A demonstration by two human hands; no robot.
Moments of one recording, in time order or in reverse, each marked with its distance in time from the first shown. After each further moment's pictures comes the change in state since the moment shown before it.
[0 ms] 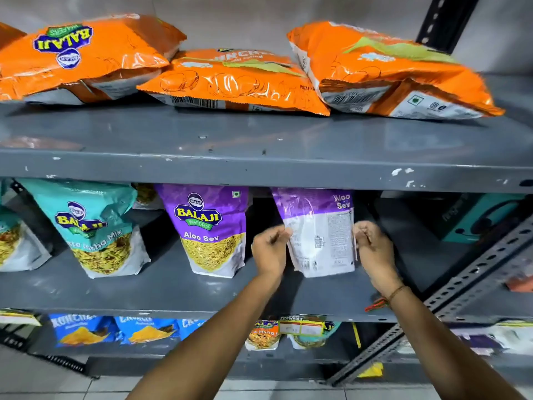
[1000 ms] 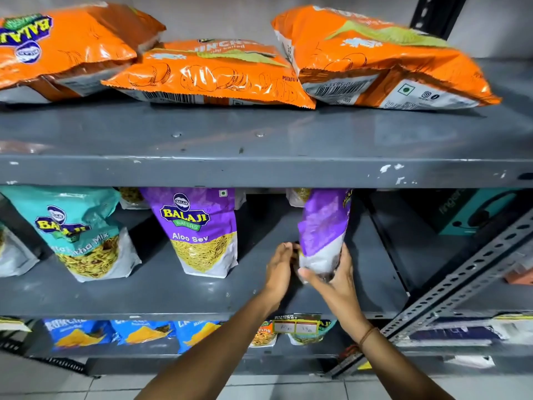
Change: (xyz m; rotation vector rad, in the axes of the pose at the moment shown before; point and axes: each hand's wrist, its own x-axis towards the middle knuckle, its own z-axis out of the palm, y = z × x) left_hand -0.028 -0.030 0.011 0.040 -0.300 -0.333; right_hand -0.079 0.008 0.048 0.308 -0.144 0.169
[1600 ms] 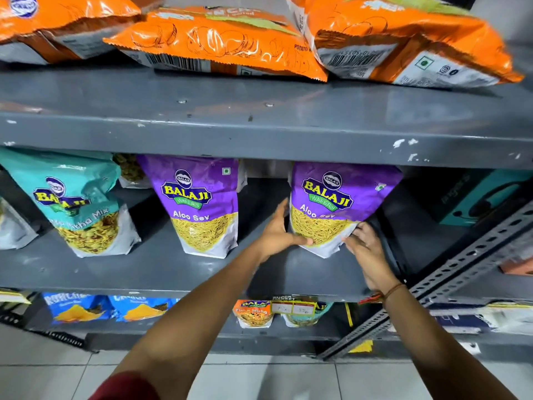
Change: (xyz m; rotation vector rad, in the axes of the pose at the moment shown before) left_hand 0.039 0.024 -0.020 0.327 -0.261 0.095; right_hand 0.046 -0.003 -0.052 0.201 -0.120 0.129
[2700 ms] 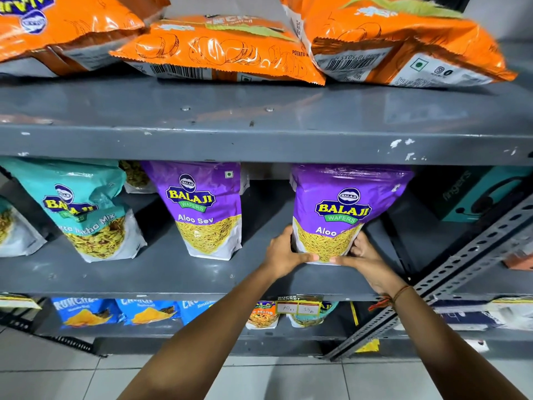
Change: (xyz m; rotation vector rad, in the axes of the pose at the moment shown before) left_hand -0.031 -0.015 0.017 0.158 0.055 -0.029; right_hand -0.011 0.006 -0.005 -0.073 -0.229 0.093
